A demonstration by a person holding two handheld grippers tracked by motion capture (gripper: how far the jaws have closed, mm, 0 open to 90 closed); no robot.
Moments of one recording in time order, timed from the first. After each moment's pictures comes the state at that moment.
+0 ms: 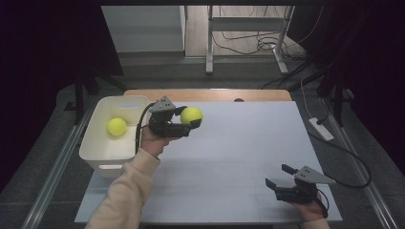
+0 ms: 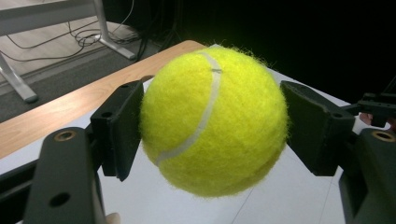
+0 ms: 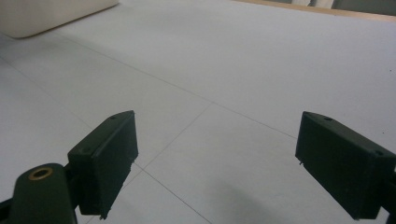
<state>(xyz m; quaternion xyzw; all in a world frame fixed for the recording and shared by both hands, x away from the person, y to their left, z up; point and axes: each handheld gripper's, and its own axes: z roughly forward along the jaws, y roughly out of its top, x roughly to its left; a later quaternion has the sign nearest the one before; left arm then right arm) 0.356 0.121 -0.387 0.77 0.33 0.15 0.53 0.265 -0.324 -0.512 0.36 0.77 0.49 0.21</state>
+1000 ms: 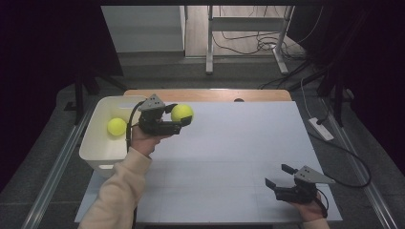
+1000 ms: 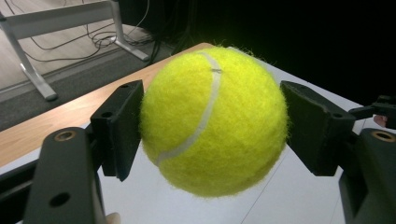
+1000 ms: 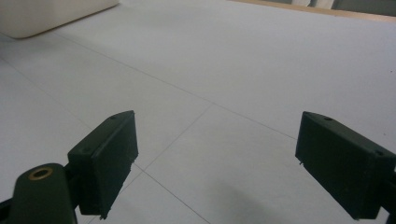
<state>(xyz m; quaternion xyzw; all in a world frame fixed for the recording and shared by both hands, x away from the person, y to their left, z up) 0.352 0.145 -0.381 0.76 0.35 0.17 0.52 0.266 -0.323 -0.512 0.36 0.77 0.49 0.21</state>
